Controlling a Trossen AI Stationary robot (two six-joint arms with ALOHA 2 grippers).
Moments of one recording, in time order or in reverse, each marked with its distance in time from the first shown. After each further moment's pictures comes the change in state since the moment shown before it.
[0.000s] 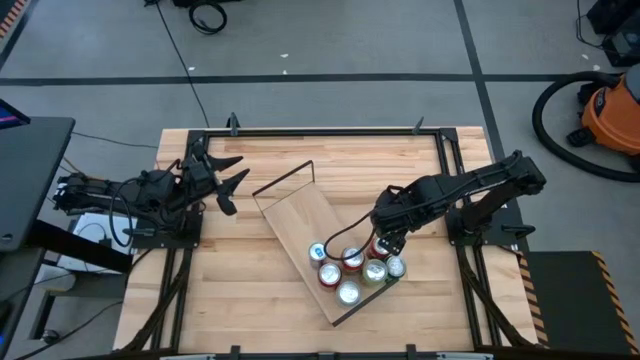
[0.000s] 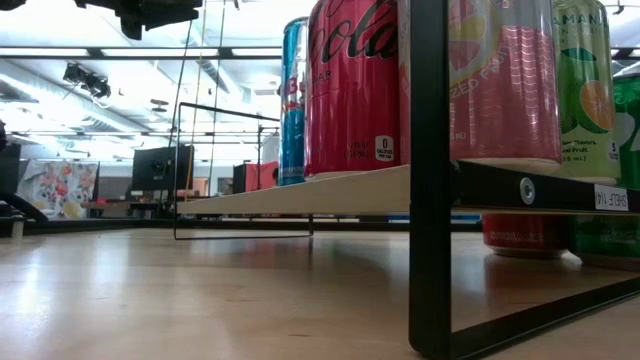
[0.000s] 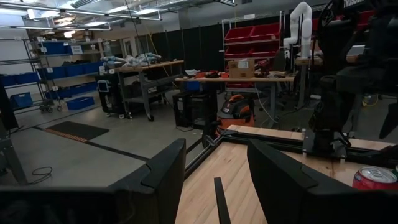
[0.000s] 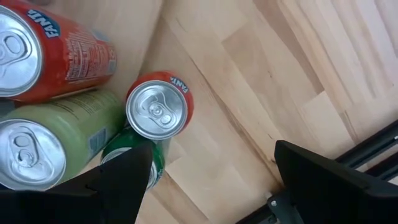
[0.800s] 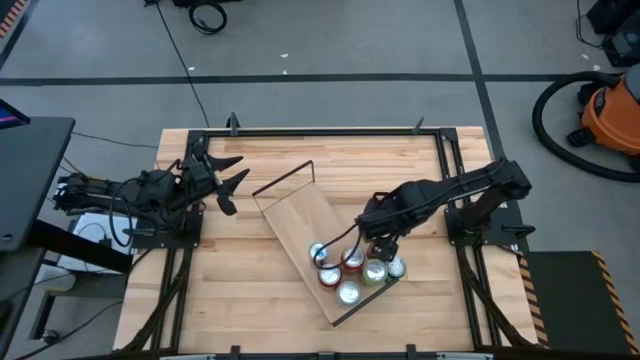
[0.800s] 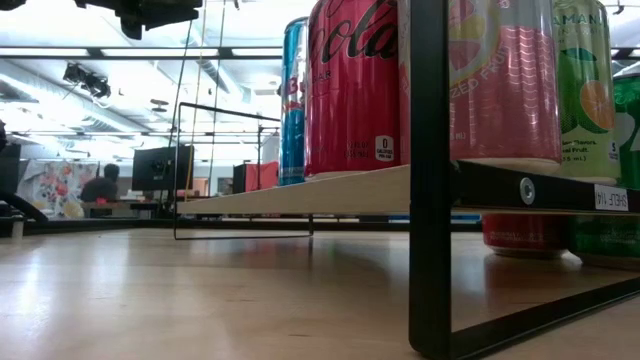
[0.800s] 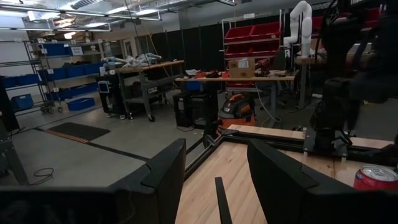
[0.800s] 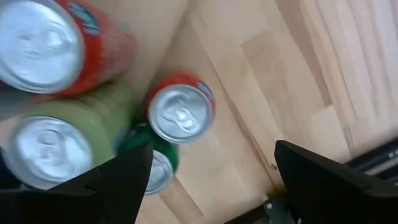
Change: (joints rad) left arm 0.000 0.000 0.000 0.000 0.000 0.009; right arm -0.001 0.130 0.123 -0.042 -0.040 -0.111
